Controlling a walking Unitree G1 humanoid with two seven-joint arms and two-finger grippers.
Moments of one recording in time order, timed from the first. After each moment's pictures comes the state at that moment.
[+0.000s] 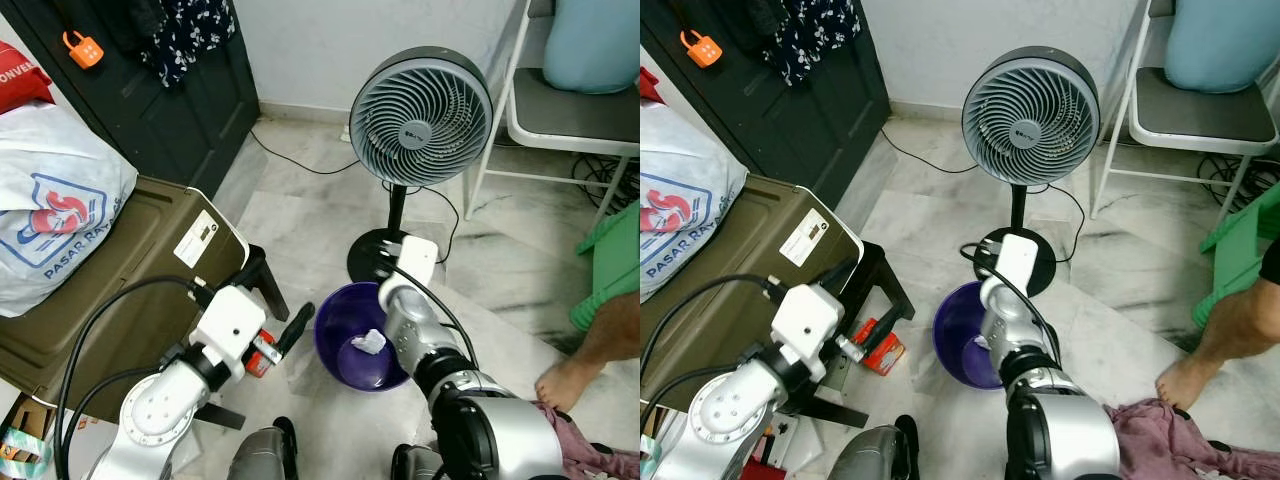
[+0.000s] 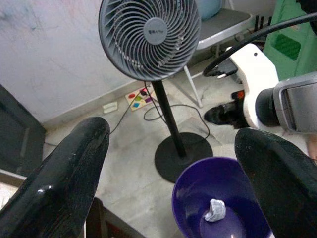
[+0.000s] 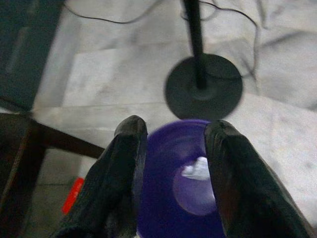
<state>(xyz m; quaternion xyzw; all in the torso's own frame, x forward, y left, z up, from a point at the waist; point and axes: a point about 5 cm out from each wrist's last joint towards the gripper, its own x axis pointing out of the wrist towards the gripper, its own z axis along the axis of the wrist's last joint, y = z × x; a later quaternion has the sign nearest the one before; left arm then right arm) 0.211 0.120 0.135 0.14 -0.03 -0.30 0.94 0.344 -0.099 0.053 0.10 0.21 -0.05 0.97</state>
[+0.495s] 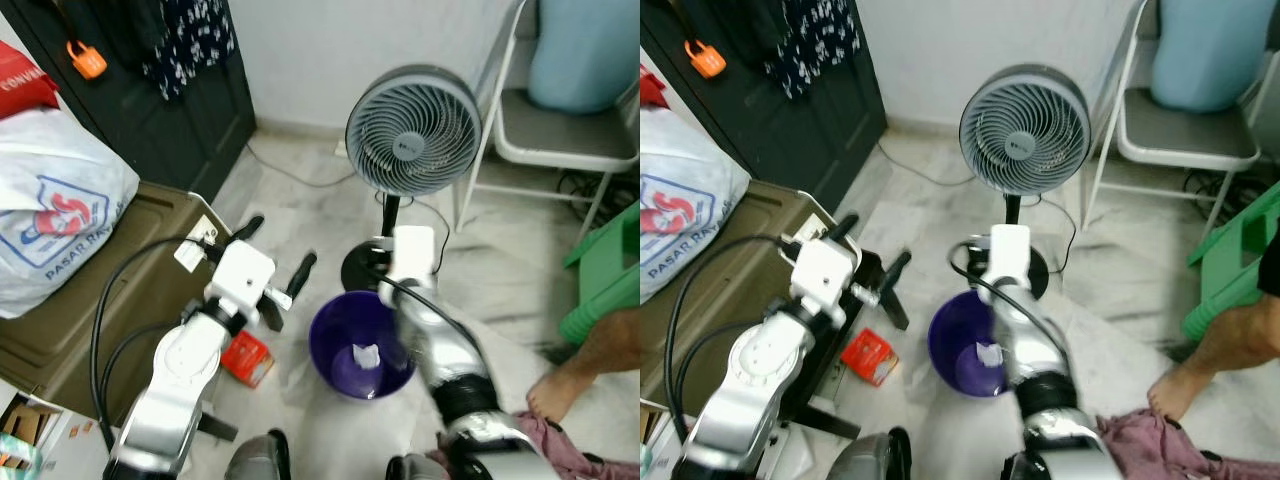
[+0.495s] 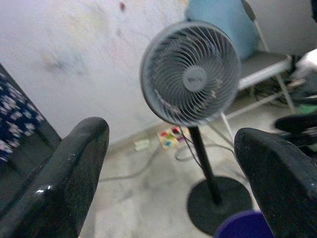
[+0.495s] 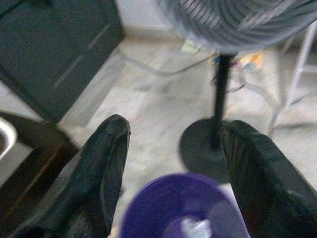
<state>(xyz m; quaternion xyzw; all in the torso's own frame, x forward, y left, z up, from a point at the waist) 0.261 0.114 0.145 0.15 -0.10 -0.23 0.96 0.331 -0.118 0.083 0.03 0.12 0.05 0.99</state>
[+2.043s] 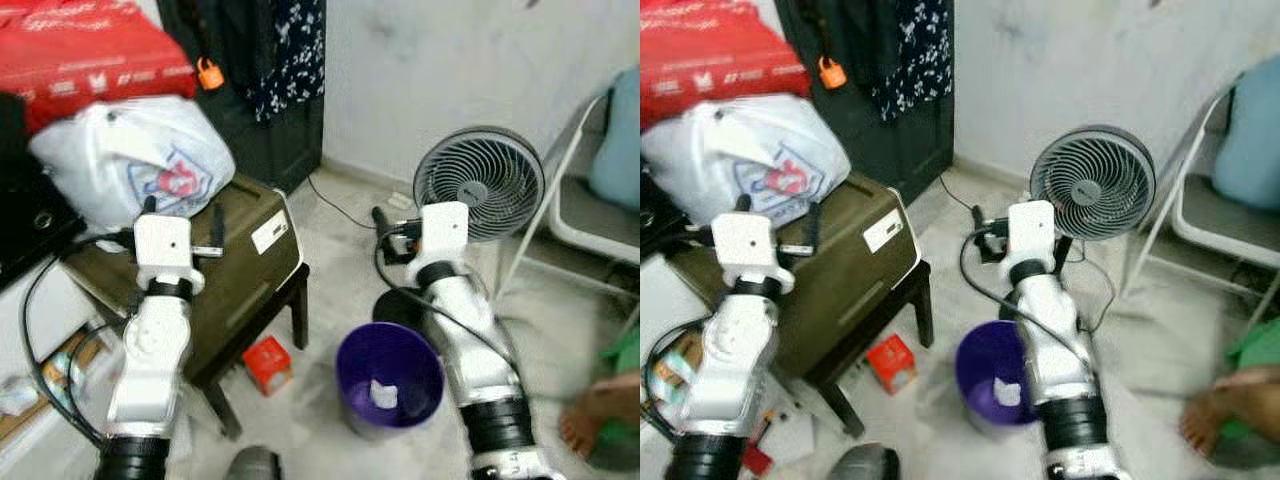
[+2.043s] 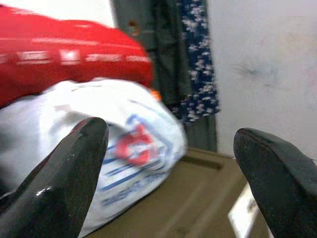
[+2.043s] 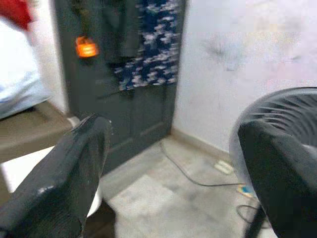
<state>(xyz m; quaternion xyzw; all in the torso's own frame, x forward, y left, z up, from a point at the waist) 0.287 0.171 0.145 0.09 -0.11 0.03 0.99 0.314 -0.124 0.130 -0.02 -0.03 0.08 1.00</state>
